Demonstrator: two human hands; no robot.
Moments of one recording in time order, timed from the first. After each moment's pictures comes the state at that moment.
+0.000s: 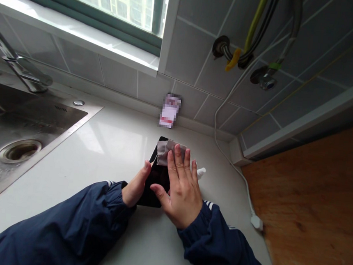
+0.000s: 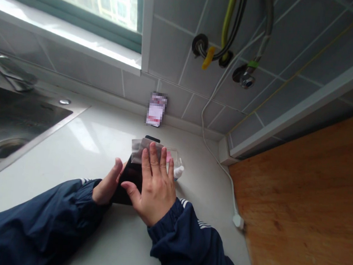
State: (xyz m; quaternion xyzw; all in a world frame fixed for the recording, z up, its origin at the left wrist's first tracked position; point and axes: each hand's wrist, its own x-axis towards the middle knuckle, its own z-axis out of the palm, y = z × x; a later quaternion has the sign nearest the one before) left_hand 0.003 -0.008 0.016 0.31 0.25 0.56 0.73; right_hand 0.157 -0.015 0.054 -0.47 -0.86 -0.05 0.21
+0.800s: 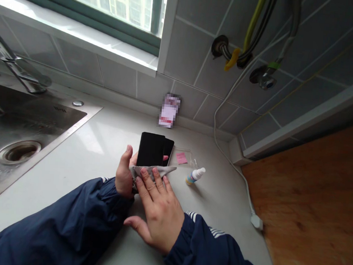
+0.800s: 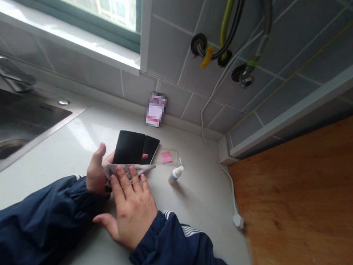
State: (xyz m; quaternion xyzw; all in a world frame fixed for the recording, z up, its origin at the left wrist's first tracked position) left_hand -0.015 0.006 0.037 0.18 0.29 0.59 0.73; right_hand 0.135 -0.048 0.033 -0.36 -0.92 0.04 0.12
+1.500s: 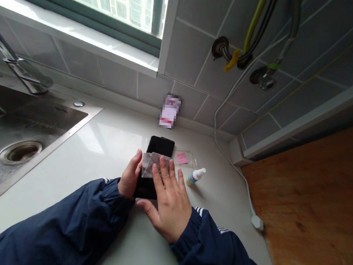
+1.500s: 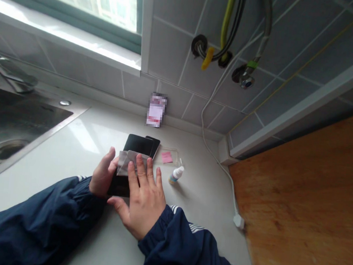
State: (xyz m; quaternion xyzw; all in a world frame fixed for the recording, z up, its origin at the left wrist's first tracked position) left_hand -0.013 0.005 0.027 0.16 0.23 0.54 0.79; right_hand 0.142 -0.036 0.034 -0.44 -0.89 0.01 0.16
